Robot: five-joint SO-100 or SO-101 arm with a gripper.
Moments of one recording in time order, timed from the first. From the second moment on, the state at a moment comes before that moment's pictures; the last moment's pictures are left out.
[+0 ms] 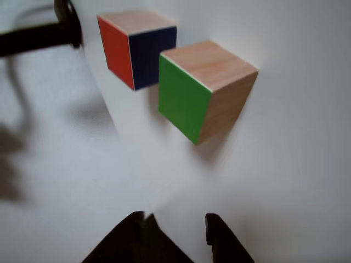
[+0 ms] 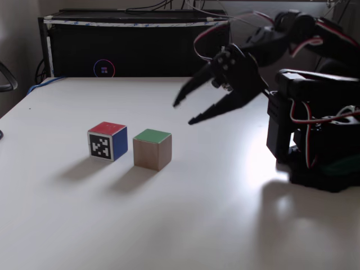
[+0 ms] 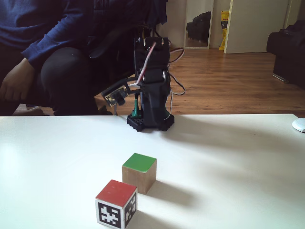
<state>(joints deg) 10.2 180.0 157.1 66.5 12.7</state>
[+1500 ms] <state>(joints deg) 17.4 104.9 117.9 68.4 21.9</state>
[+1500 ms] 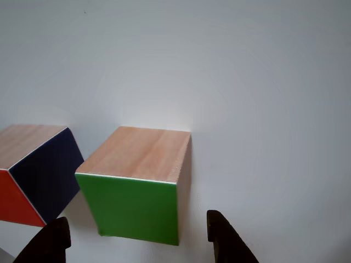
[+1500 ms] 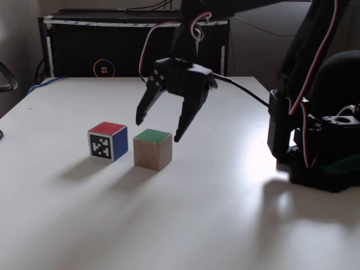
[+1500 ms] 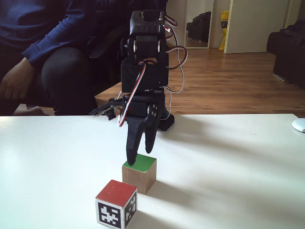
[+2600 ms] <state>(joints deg) 17.4 90.2 112.9 60.9 24.9</state>
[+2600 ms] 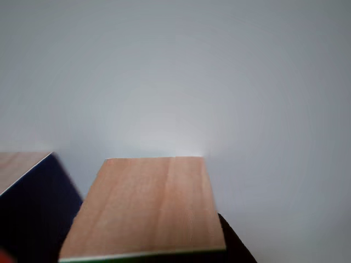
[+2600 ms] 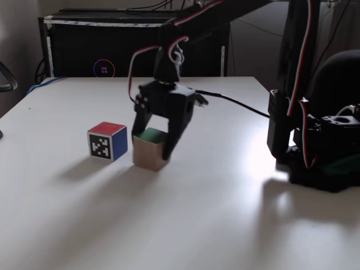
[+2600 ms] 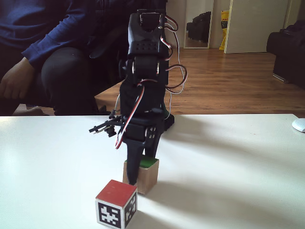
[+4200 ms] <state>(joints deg) 10.5 87.0 81.3 85.5 33.0</state>
